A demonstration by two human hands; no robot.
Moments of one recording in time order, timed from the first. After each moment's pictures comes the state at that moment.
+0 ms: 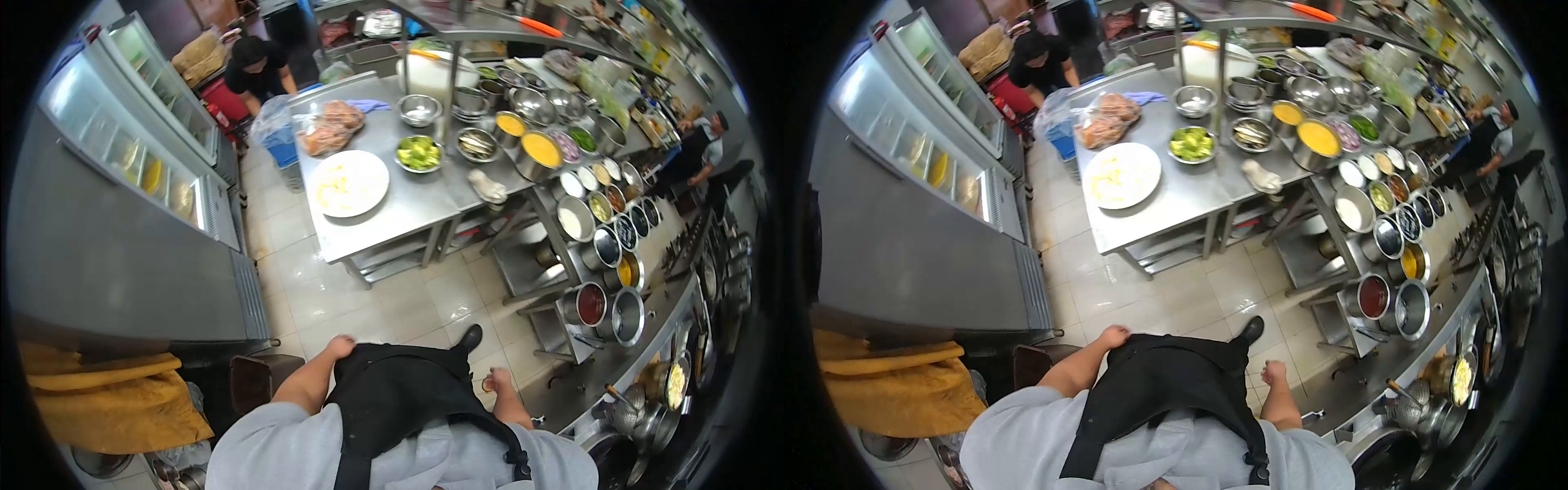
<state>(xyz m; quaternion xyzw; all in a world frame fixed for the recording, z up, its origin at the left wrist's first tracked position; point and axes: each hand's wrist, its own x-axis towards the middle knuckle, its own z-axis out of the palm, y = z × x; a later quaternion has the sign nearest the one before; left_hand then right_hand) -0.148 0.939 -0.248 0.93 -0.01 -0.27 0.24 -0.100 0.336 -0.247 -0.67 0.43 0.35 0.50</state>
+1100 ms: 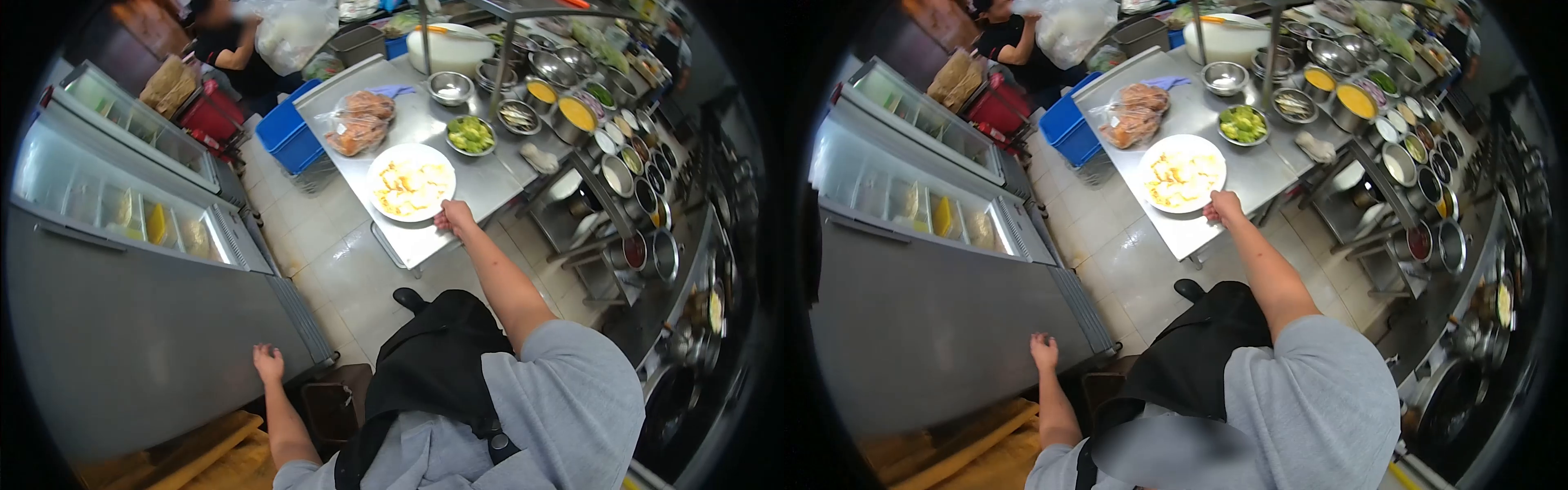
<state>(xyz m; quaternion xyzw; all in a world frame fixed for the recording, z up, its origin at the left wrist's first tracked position) -0.239 1.358 -0.035 0.94 0.34 0.04 0.07 0.239 0.862 -0.044 -0.63 0.22 0.29 0.69</state>
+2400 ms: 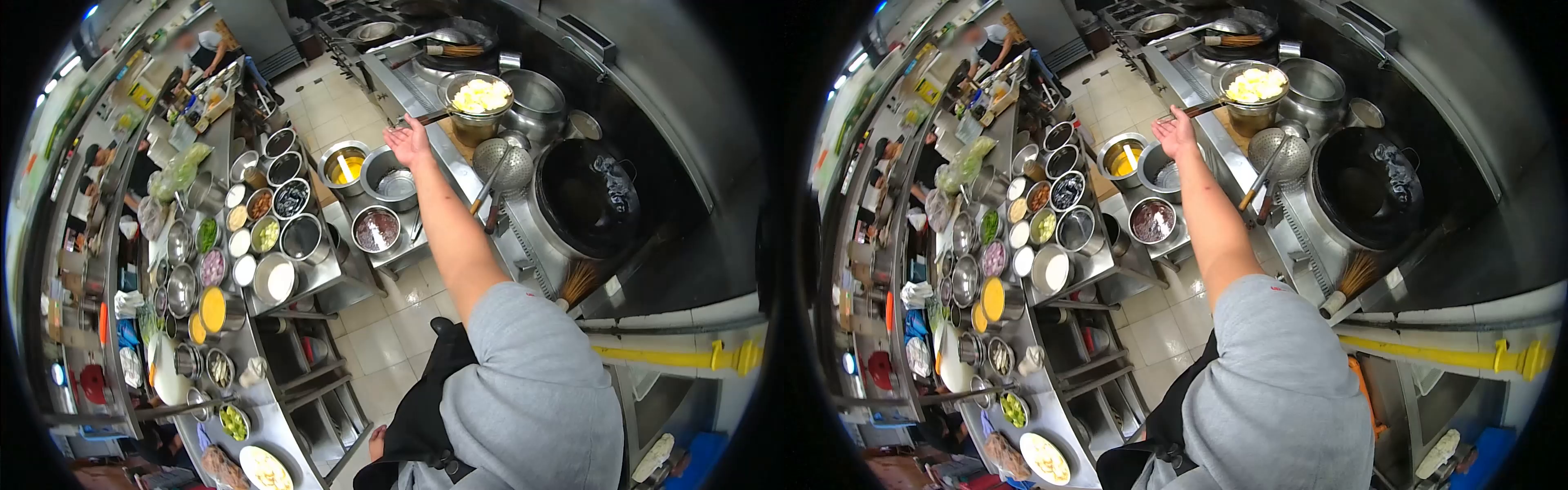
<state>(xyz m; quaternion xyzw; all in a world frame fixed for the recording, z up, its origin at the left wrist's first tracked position) 0.014 0.739 -0.182 0.75 0.13 -0.41 0.50 0.108 -0.137 0.084 -0.12 0.21 -0.45 0.86</state>
